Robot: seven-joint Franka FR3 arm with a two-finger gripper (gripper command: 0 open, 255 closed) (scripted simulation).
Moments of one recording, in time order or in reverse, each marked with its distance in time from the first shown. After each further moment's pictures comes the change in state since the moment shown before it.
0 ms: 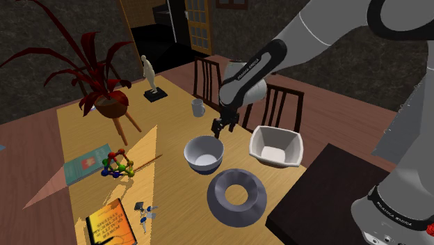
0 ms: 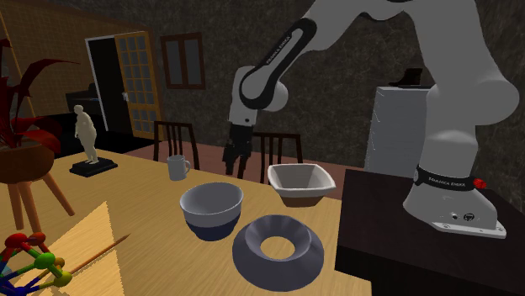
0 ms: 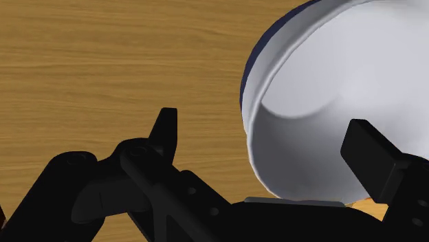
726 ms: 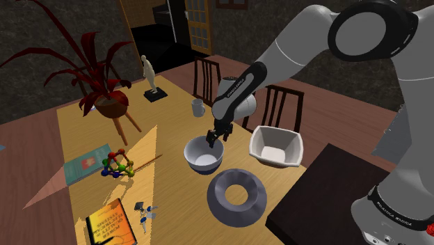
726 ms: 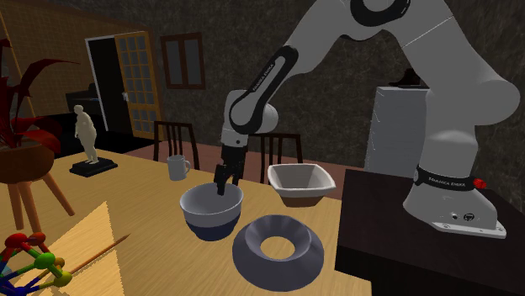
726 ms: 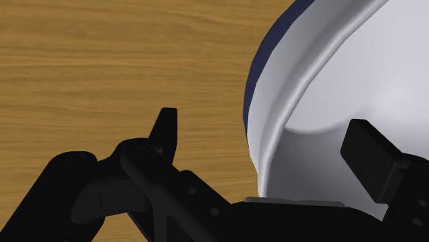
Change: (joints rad) arm 0.017 0.208 0.010 0.127 0.008 0.082 -0.004
